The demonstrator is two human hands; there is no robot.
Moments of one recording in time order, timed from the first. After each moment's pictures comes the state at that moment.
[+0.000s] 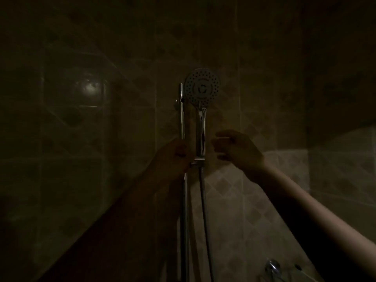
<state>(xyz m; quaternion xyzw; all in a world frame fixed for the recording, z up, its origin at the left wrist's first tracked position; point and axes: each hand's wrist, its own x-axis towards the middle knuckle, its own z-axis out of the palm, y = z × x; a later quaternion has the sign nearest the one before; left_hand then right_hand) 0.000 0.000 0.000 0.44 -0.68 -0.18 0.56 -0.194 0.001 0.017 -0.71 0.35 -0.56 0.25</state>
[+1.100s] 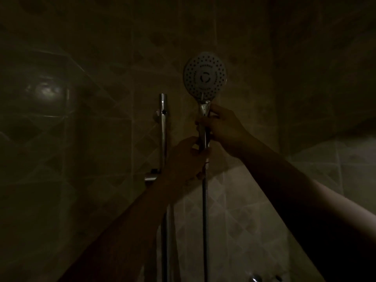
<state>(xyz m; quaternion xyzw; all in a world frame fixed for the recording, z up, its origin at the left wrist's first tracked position) -0.063 -0.039 0.043 0.37 -0.74 -0.17 0.53 -0.184 -0.015 0.099 -0.68 0.29 -0.64 0.20</state>
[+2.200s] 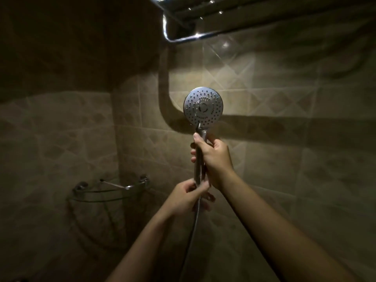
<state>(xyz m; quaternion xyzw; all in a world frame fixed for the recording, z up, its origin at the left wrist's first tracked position) -0.427 0.253 -0.225 0.13 -0.75 -0.61 0.23 -0.528 0.304 -0.155 -0.36 0.48 -0.78 0.18</state>
